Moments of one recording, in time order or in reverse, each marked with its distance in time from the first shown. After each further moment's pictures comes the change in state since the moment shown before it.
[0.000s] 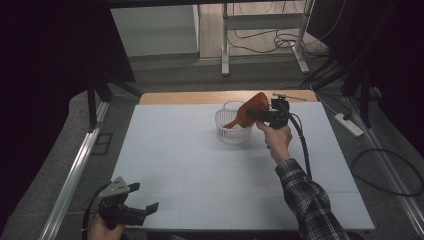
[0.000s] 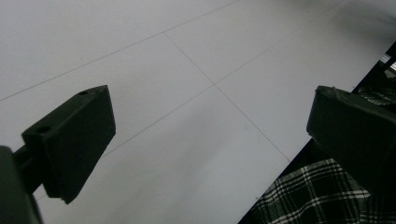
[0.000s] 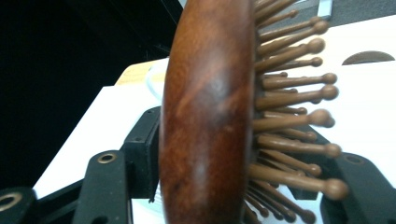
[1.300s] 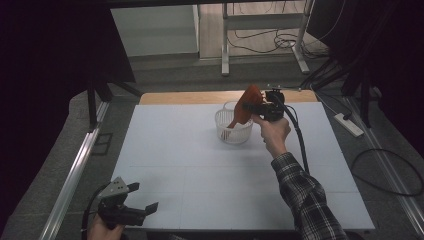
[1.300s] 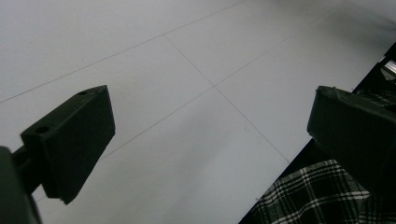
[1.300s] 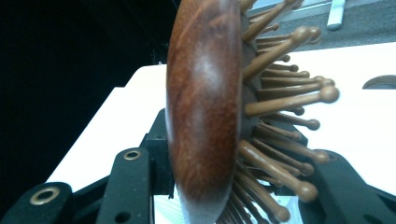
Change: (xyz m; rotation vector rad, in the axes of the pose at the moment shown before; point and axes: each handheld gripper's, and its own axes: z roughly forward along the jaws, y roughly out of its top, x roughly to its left) left arm 0.000 -0.001 -0.001 -0.010 0.000 -0.001; right arm 0.024 0.020 0.002 0.009 0.019 -0.046
